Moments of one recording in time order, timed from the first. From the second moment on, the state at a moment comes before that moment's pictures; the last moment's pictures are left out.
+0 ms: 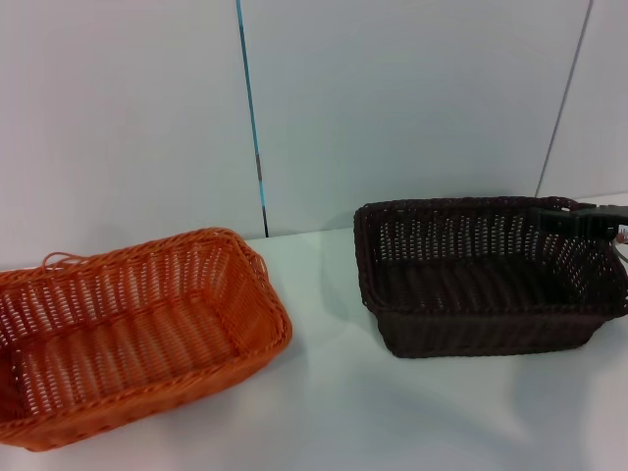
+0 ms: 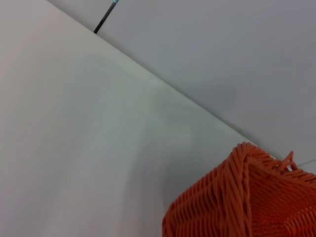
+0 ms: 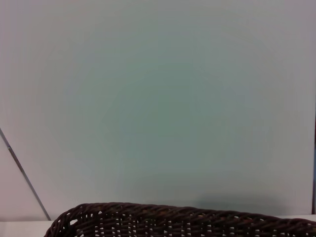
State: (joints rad) left arm -0.46 -2.02 -2.44 -1.17 2.46 -1.33 0.17; right arm 0.50 2.07 2.30 0.99 -2.10 0.84 2.12
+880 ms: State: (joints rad) left arm -0.51 -2.01 -2.43 -1.17 2.39 -1.37 0.18; right arm 0.50 2.07 2.30 0.99 -2.10 0.84 2.12
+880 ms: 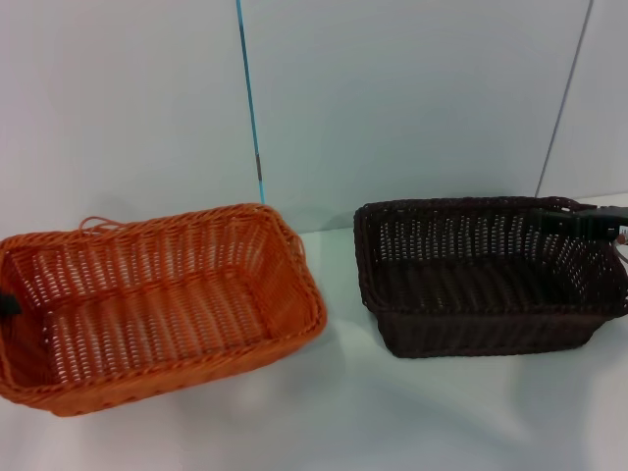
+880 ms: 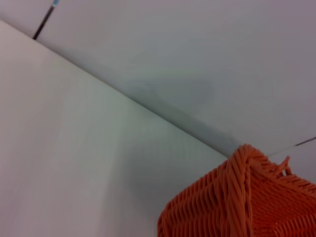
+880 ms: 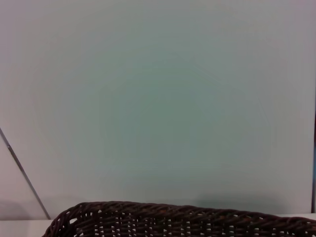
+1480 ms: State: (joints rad) left arm -0.55 -2.03 -2.41 -1.14 2.39 -1.36 0.21; right arm 0.50 2.07 2.30 0.99 -2.10 0.84 2.12
